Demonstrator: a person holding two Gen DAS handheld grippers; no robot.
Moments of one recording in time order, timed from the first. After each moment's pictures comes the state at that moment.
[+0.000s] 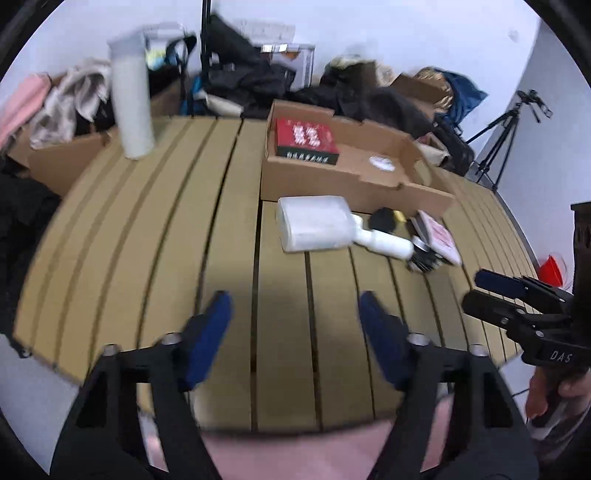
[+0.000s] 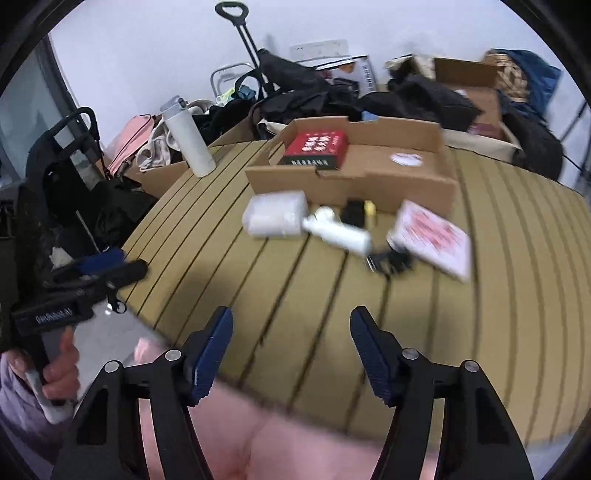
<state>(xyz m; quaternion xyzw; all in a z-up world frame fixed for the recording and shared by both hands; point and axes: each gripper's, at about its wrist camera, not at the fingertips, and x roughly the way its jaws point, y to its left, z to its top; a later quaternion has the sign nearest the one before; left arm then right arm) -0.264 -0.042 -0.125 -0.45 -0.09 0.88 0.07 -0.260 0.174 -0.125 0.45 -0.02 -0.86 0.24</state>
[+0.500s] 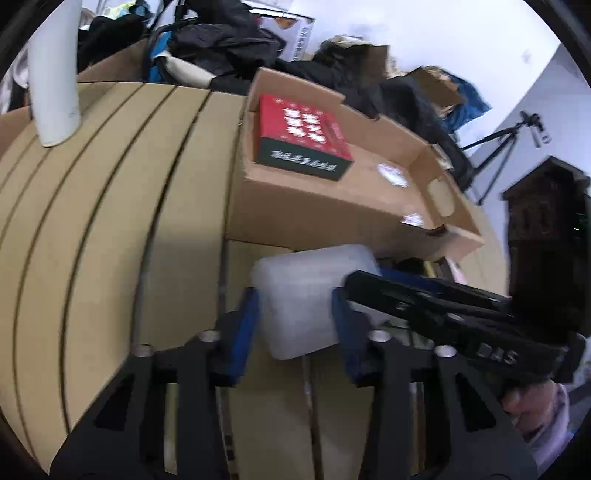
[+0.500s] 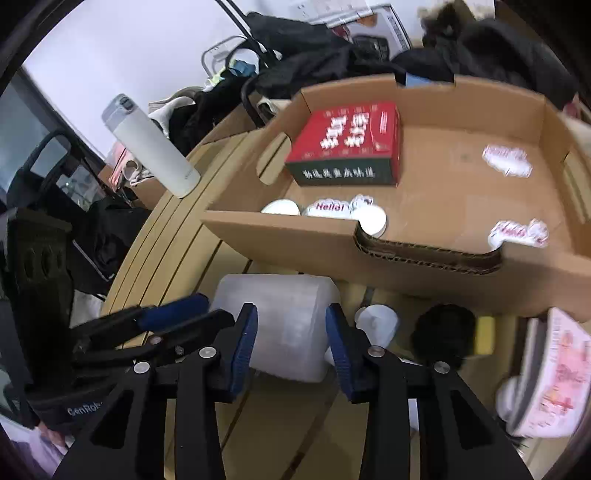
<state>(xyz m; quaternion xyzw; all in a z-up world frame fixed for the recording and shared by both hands) -0.370 -0.054 -0.187 -0.47 -0.15 0.86 0.15 -0.413 0.113 -0.201 0.50 -0.10 -0.81 0.29</state>
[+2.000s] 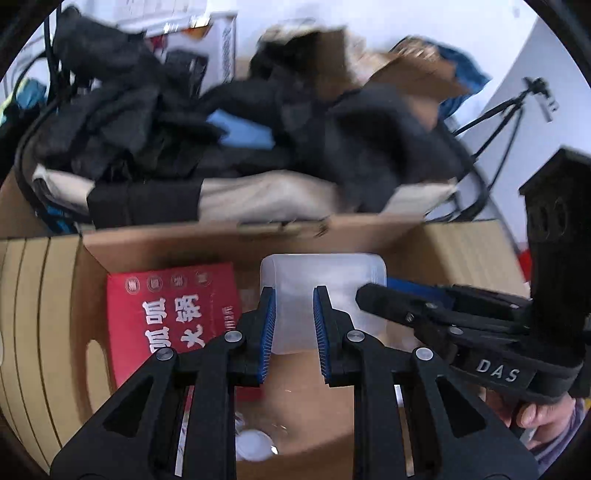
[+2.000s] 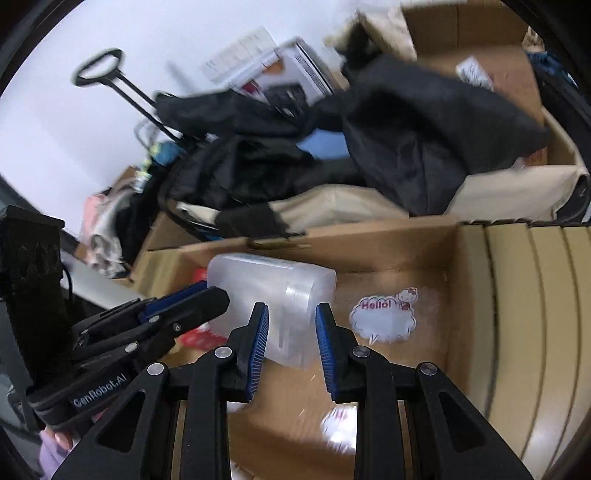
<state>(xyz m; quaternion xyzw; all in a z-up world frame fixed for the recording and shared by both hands) -0.597 0.067 -0.155 -0.51 -0.05 0.85 0.16 -0.599 0.212 -0.166 0.51 -0.13 -0.82 0.20</state>
